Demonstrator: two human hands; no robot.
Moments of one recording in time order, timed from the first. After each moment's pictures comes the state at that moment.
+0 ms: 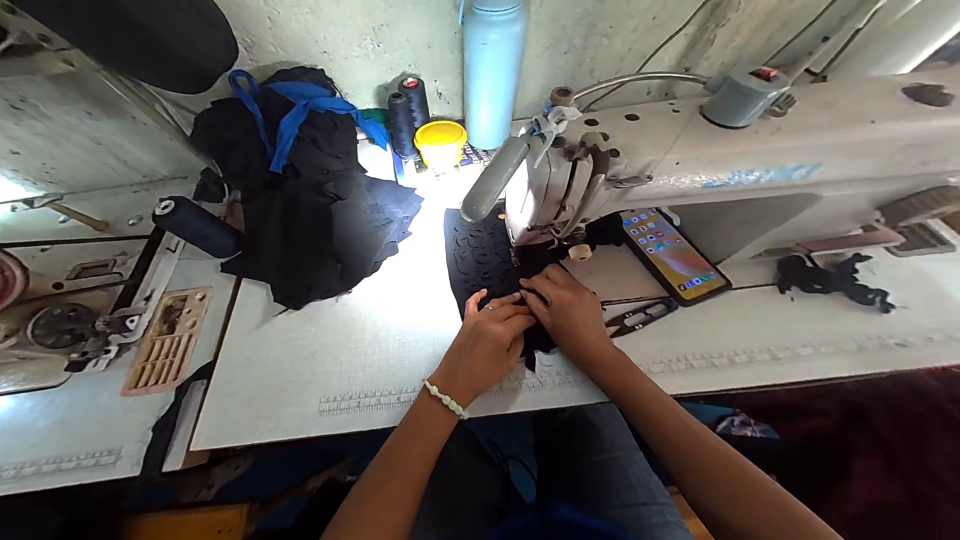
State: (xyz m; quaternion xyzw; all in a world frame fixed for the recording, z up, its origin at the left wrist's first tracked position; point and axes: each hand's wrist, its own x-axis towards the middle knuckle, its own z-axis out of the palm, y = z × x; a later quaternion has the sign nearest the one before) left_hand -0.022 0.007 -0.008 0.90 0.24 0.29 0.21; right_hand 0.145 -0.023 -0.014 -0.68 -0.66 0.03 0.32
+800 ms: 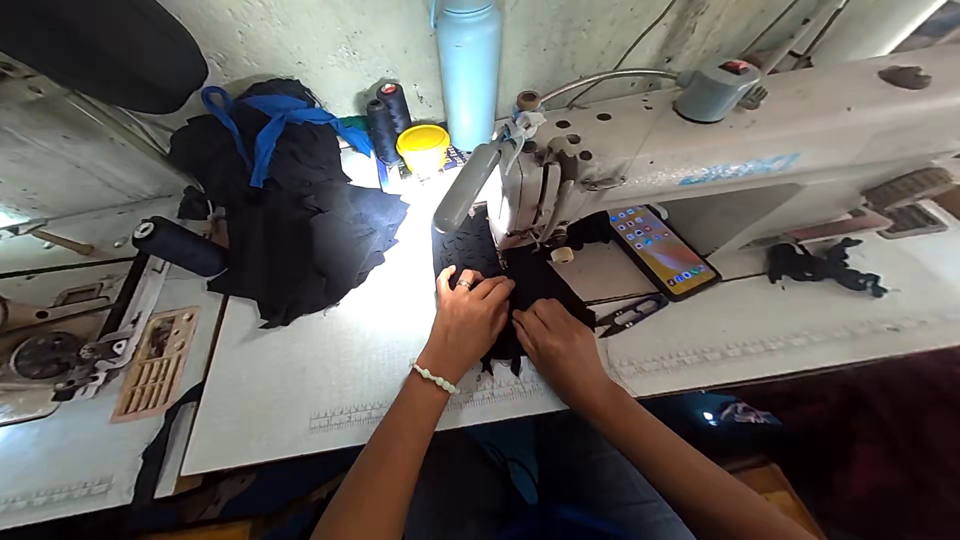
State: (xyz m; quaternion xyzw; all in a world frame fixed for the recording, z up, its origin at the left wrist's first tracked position) left_hand -0.013 0.041 -0.012 0.93 0.29 0.24 0.03; right_hand 0.131 -0.053 -0.032 -0.62 -0.70 -0.13 0.33
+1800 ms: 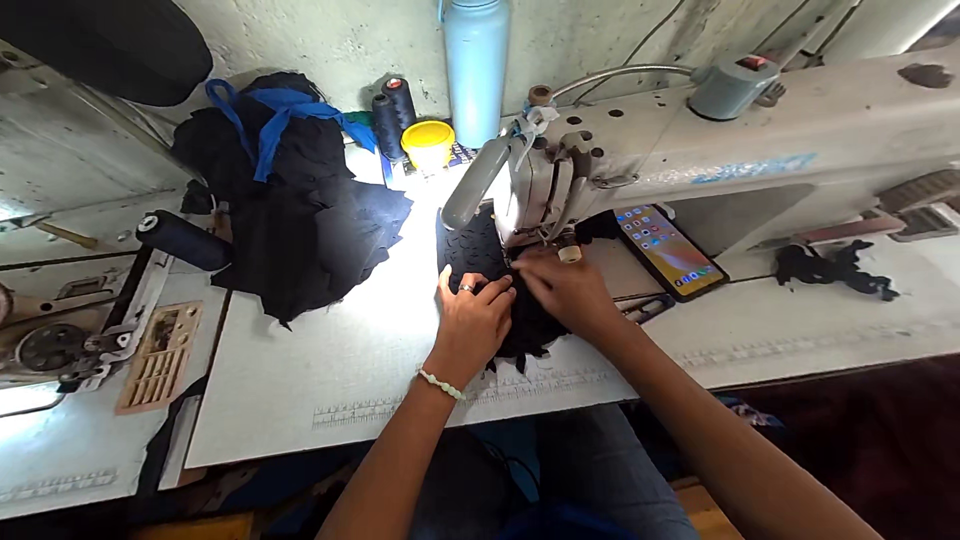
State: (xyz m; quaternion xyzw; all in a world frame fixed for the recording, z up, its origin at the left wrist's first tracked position) left_hand -0.013 0.031 -0.016 0.92 0.31 0.25 0.04; right_hand 0.174 -0.001 -0.004 -0.60 -0.72 -0.02 0.36
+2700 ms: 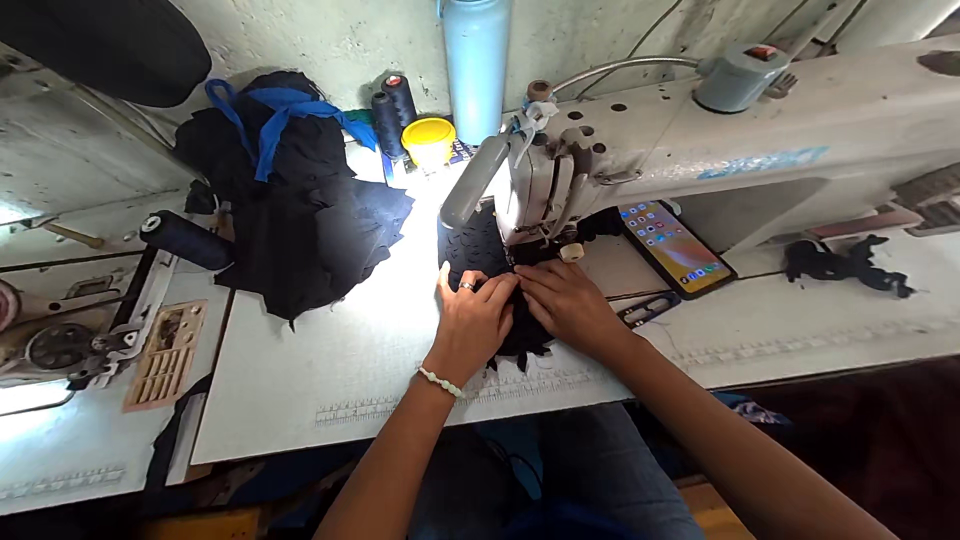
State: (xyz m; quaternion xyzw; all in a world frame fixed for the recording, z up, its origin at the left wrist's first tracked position) left_hand -0.015 0.032 -0.015 0.92 0.32 0.24 0.03; right_hand 0.176 -0.016 -0.033 -0.55 -0.78 -0.05 0.29
